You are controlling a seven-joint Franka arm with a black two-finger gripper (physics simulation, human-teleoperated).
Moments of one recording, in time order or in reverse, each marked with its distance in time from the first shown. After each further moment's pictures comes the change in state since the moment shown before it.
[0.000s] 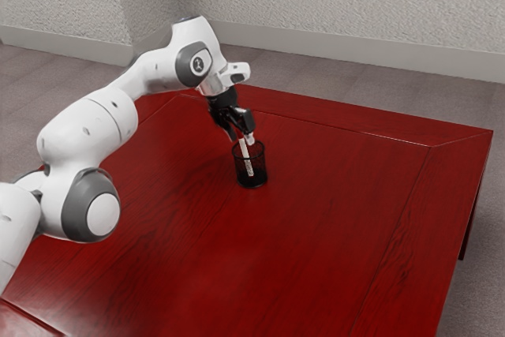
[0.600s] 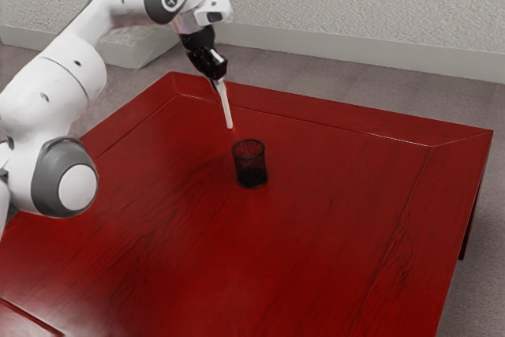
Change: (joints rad) arm 0.002 -0.237 0.002 -0.012 0.120 -0.144 0.037
